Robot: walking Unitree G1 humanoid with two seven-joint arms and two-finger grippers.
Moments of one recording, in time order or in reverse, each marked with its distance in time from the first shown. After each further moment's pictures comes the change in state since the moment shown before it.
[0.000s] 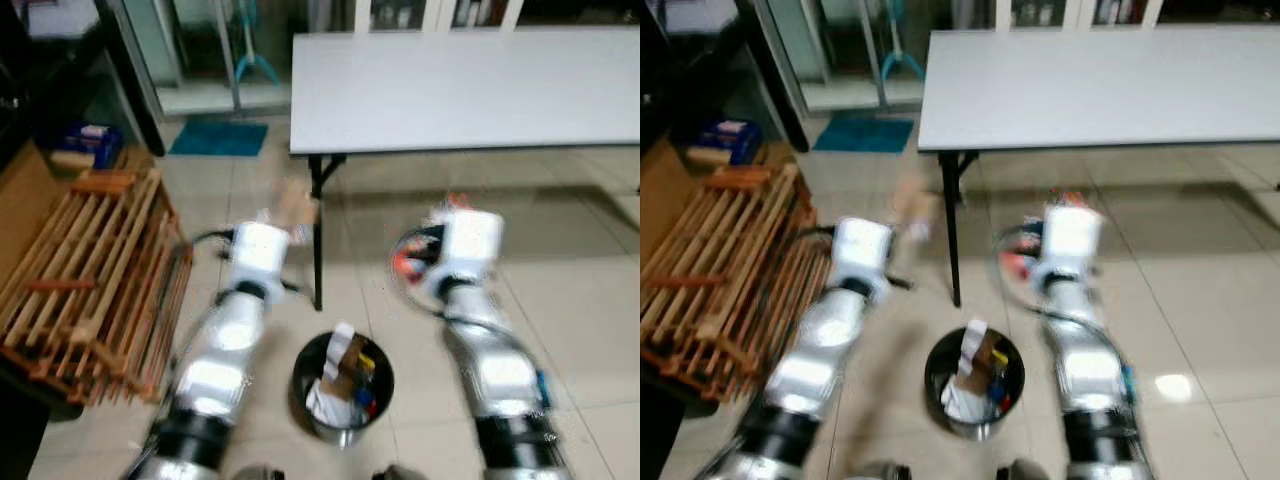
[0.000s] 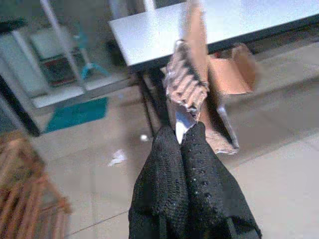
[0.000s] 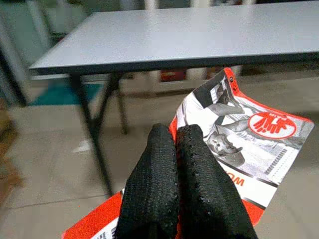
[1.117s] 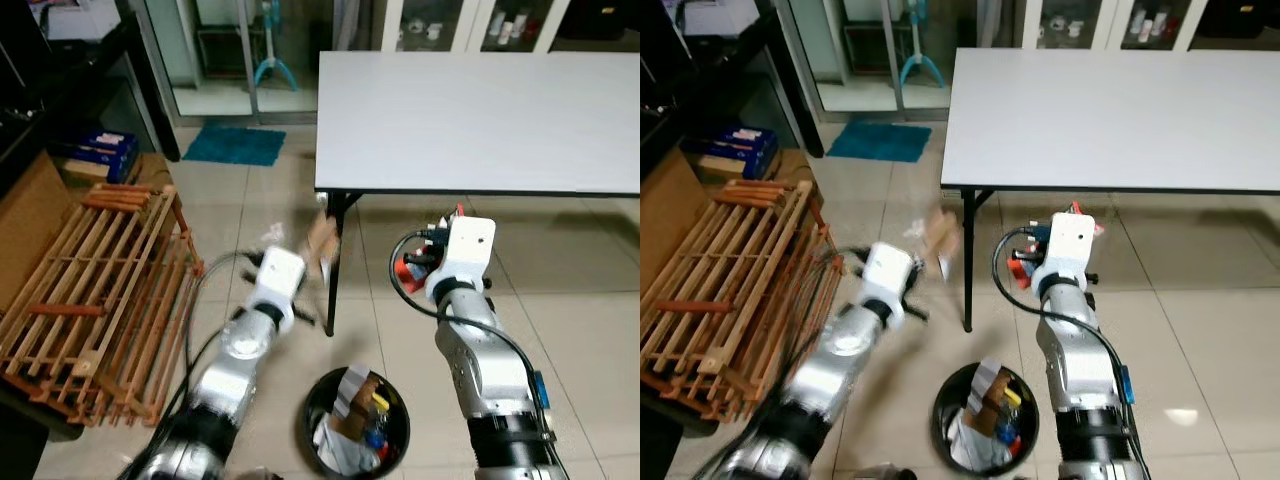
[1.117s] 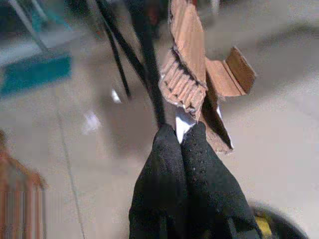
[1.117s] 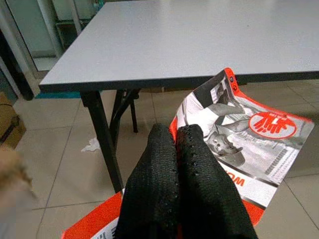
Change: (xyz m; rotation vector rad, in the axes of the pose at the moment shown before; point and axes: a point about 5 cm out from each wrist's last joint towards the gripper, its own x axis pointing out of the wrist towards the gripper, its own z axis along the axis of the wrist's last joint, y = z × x) left arm 0.005 -0.022 -0.061 -0.005 0.256 -0.203; right arm 0.000 0.010 -0.009 0.006 0.066 -0.002
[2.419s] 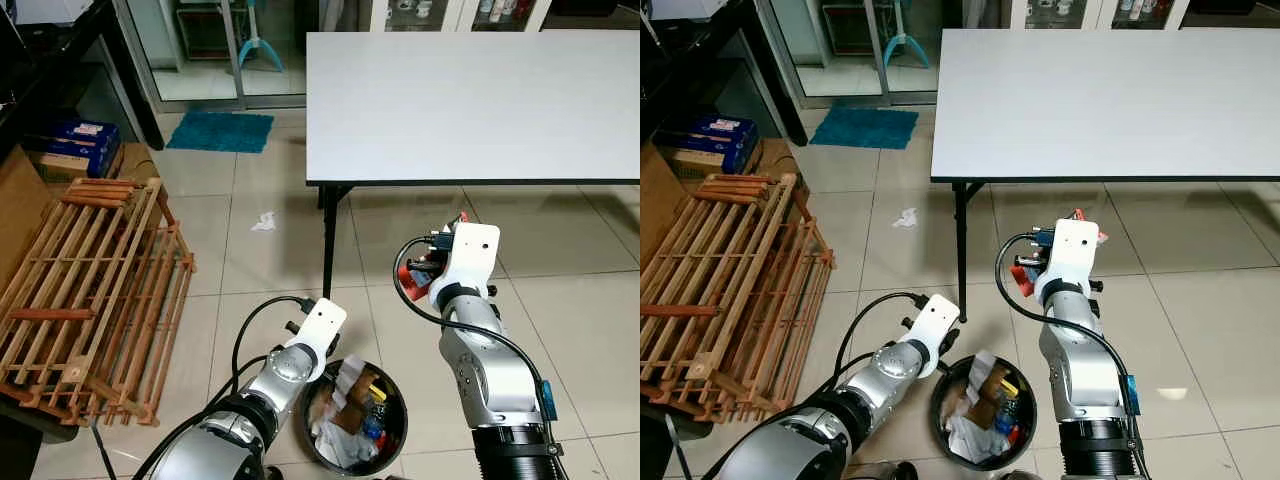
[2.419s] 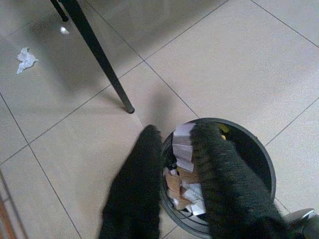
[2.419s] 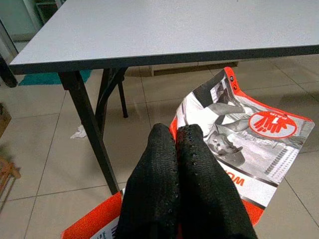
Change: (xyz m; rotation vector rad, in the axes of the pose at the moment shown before) left arm 0.010 -0.051 -0.041 0.066 0.266 -0.133; right arm -0.009 -0.004 -0.001 -0.001 0.024 -0.019
